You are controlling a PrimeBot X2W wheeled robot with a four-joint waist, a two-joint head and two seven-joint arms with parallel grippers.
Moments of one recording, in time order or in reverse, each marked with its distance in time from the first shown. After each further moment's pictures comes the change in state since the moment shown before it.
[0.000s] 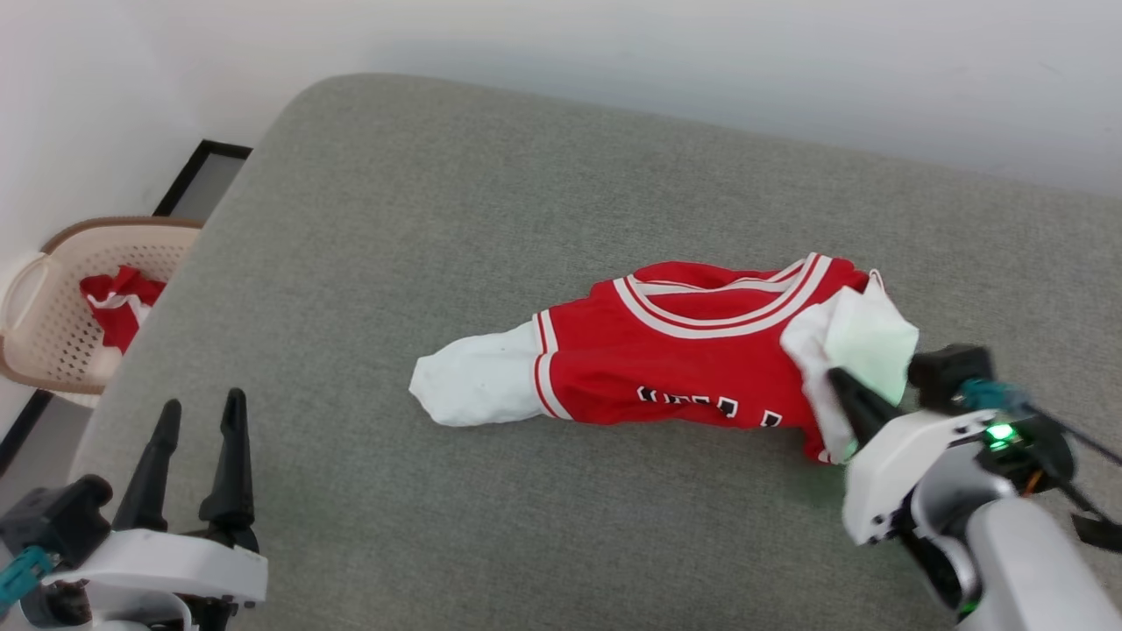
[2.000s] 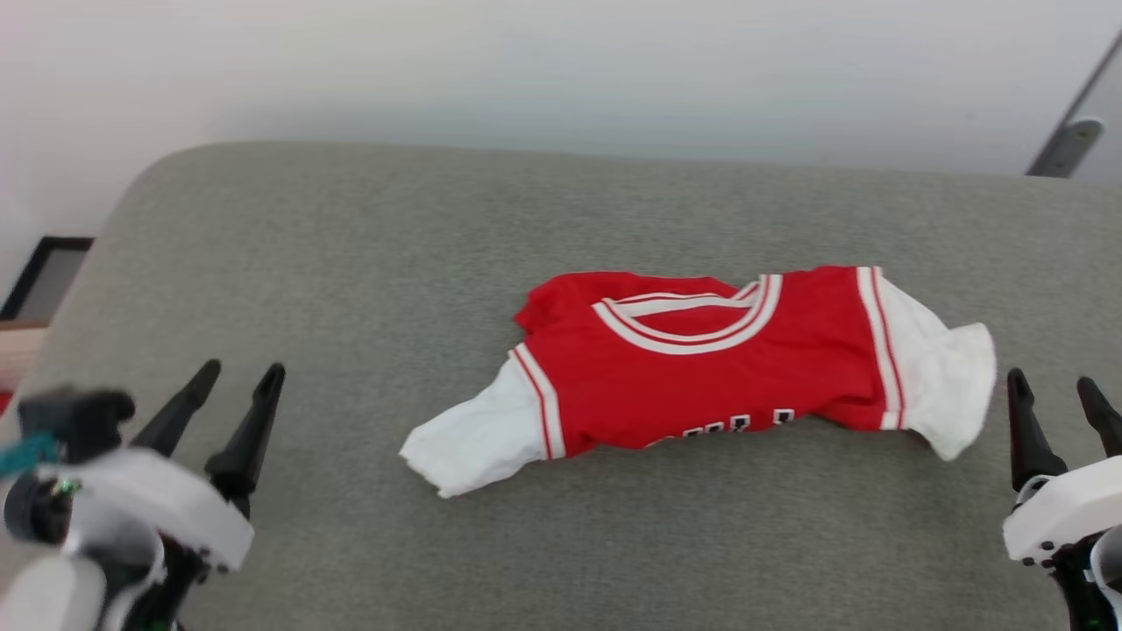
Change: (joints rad) left arm -0.070 0.111 -0.025 -0.061 -0.001 -0.118 0.298; right arm 0.200 0.062 -0.432 -0.296 -0.016 0.000 0.007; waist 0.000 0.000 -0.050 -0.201
